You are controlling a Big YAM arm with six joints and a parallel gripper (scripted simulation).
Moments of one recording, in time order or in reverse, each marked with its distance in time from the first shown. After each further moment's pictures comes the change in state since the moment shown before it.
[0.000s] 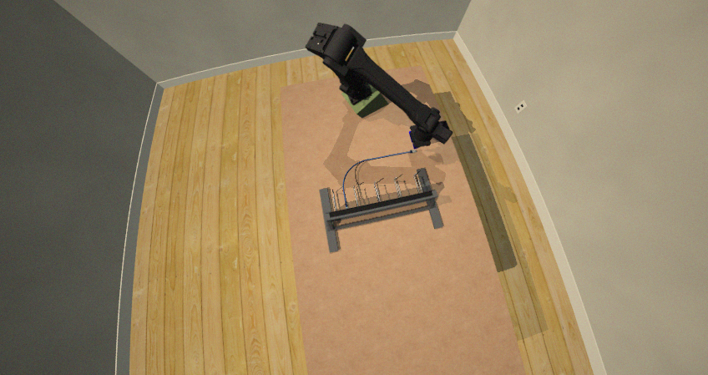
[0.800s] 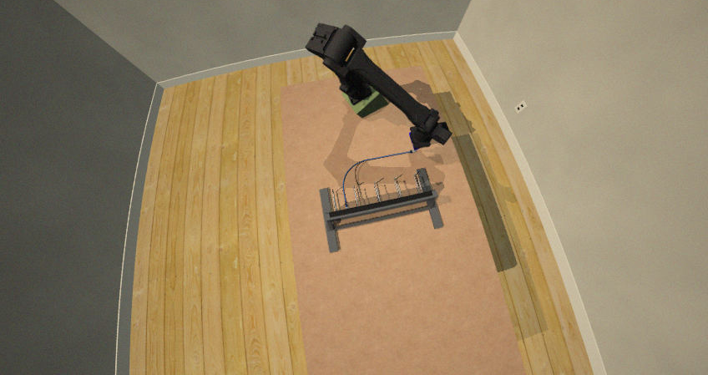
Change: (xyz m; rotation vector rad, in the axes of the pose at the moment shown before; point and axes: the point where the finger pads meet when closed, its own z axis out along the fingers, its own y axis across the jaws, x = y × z) arm -0.001 -0.004 0.004 0.014 -0.011 0.015
